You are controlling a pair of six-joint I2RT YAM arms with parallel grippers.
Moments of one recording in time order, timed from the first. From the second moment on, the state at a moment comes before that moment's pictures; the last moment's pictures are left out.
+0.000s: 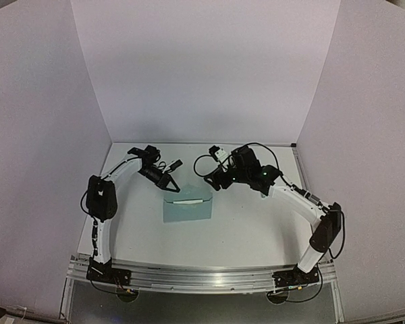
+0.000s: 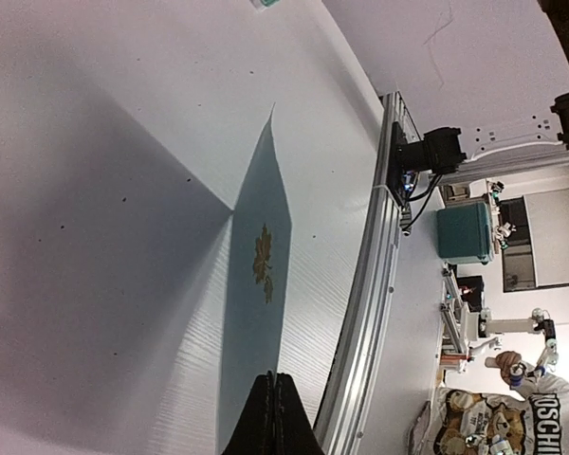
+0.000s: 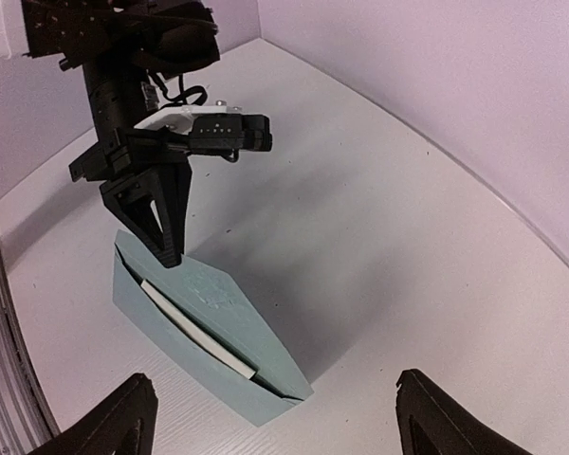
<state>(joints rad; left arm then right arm) -0.41 2.20 1.90 -1.17 1.05 0.39 0.74 1.73 1.62 -0.50 -0.14 -0.01</state>
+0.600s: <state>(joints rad) -0.41 2.46 1.96 -1.02 0.84 0.29 0.73 1.80 1.56 -0.50 -0.10 0.16</state>
